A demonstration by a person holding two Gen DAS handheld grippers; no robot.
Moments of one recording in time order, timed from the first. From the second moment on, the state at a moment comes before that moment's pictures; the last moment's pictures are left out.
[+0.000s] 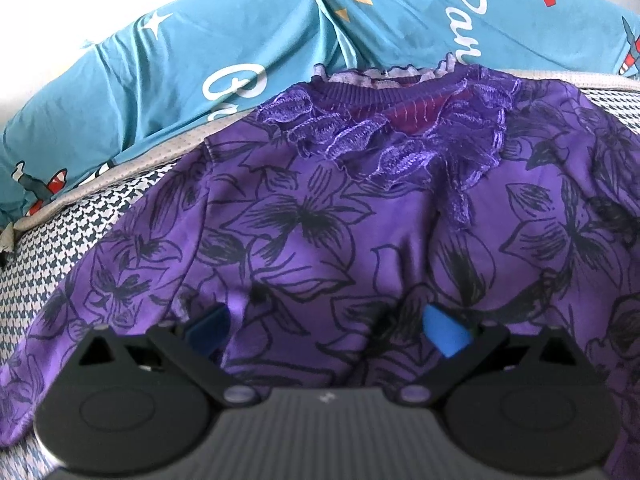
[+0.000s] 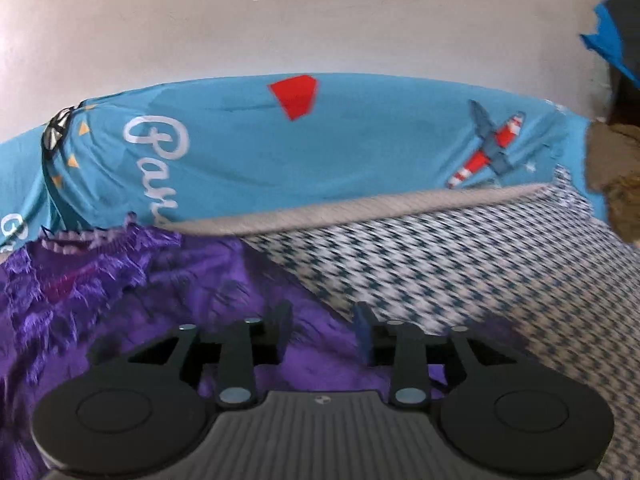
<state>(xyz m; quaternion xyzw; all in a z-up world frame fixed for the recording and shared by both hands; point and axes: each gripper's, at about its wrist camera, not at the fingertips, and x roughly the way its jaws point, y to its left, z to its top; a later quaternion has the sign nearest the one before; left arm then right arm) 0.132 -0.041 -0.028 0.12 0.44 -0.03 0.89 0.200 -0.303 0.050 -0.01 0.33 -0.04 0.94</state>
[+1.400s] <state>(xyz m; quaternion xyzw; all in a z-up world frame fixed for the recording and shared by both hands) 0.131 -0.057 -0.022 0.12 0.46 -0.05 0.88 0.197 -0.394 0.041 -0.04 0.19 -0.34 0.92</state>
